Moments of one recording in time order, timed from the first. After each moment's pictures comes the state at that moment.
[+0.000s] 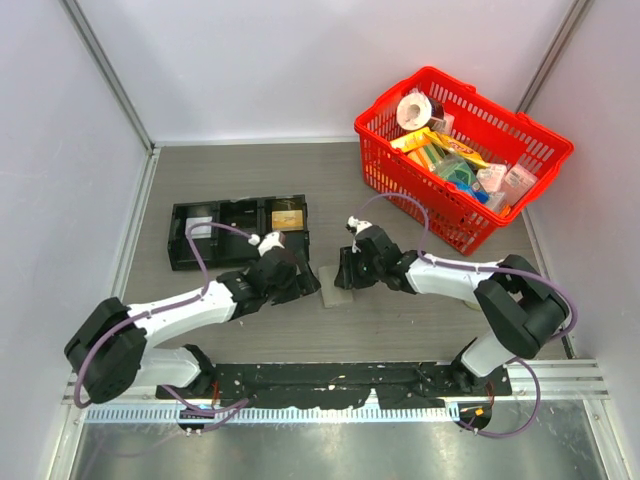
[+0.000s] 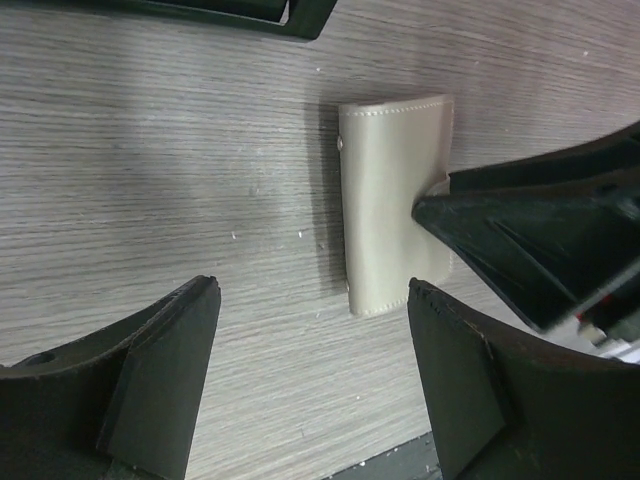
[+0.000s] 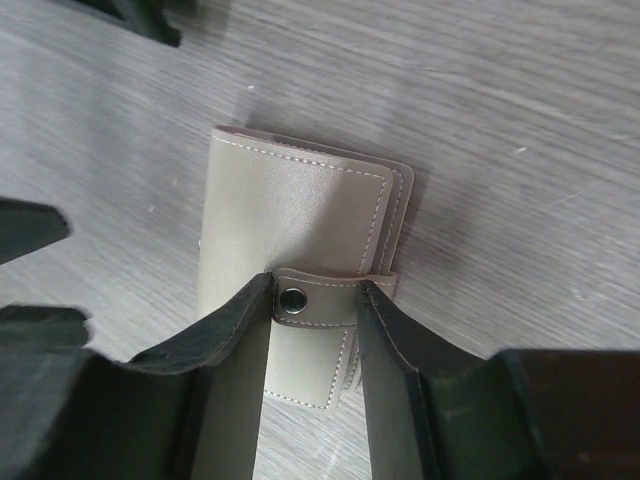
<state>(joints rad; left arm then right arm) -0.82 1.23 0.62 -0.17 -0.17 -1.00 0.73 1.55 0.75 -0.03 -0.10 0.50</state>
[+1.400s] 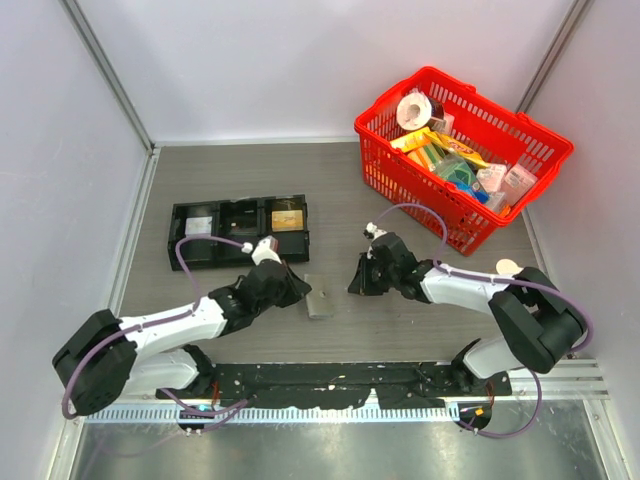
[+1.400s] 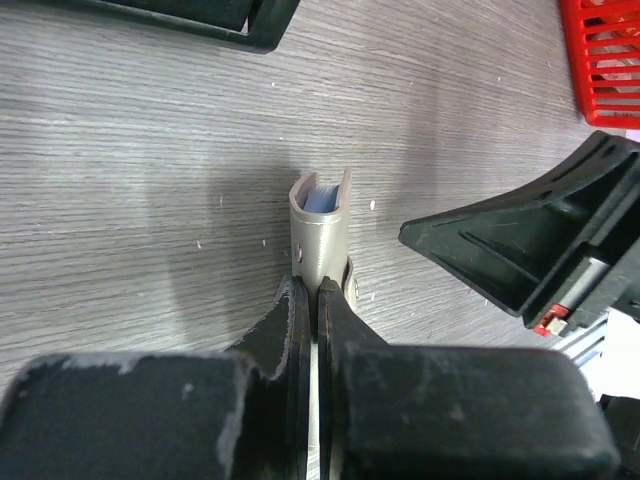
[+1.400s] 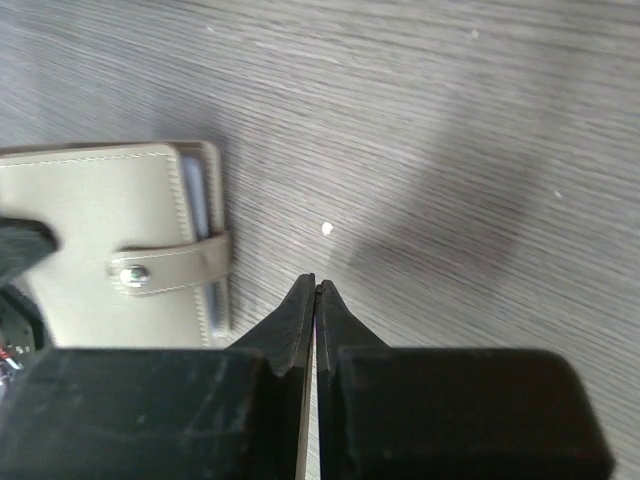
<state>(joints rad) -0.86 1.18 0.46 0.08 -0.20 -1.06 0.67 1.44 0.60 0.04 -0.21 0.63</state>
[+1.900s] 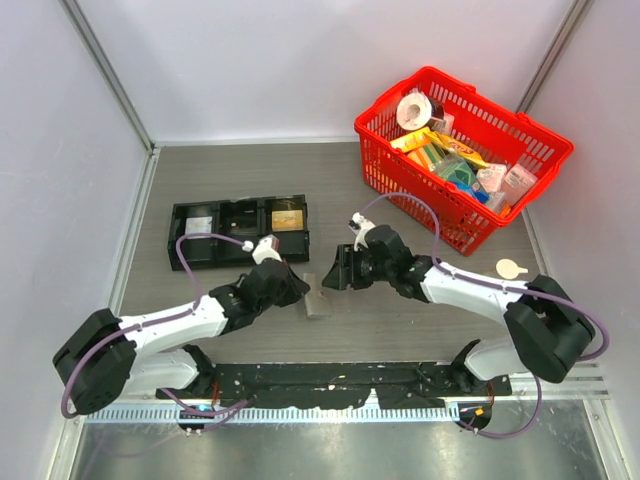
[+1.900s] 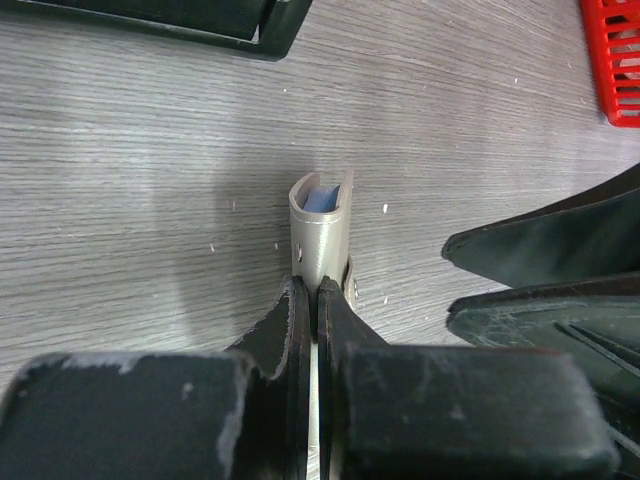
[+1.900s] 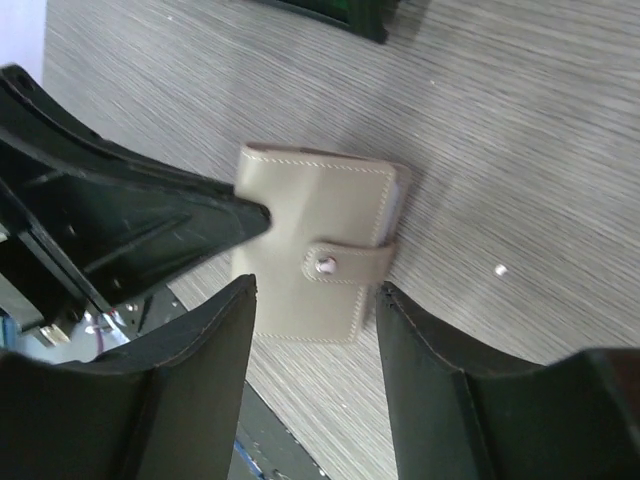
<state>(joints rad) -0.86 1.16 0.47 0.03 -0.23 -1.03 0.73 1.37 0.68 0.04 -0.29 0.64</state>
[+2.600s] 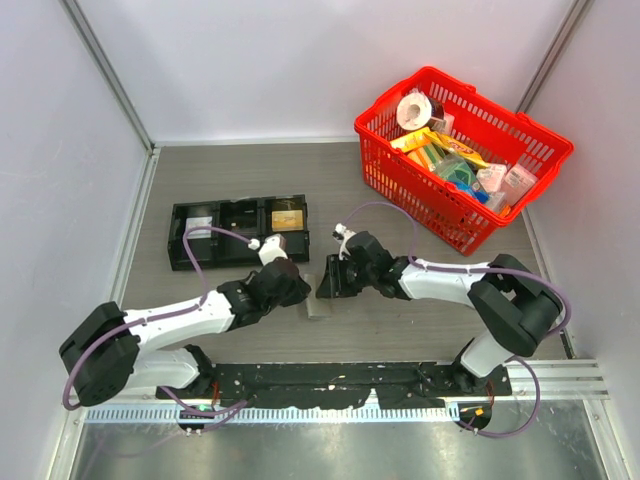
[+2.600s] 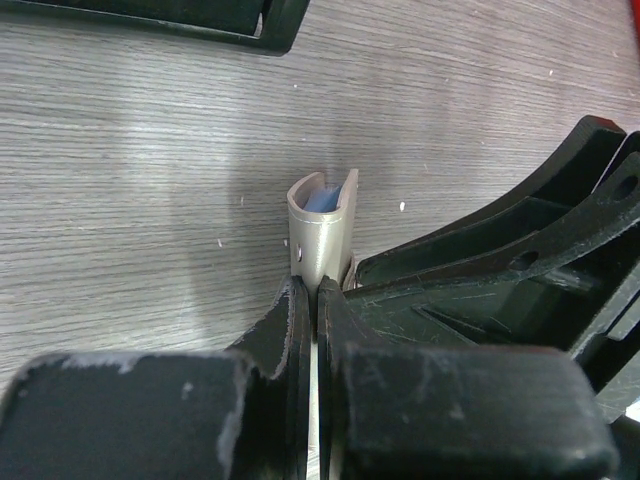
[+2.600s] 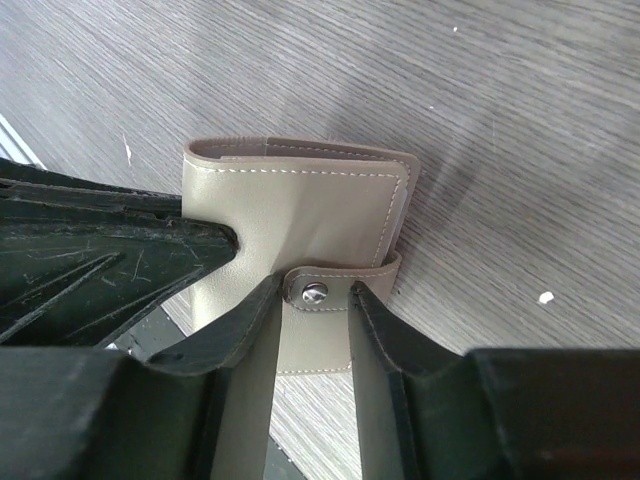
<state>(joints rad) -0.92 1.21 0.56 -0.07 -0.31 -1.03 0.80 1.57 0.73 0.09 -0.30 0.67</state>
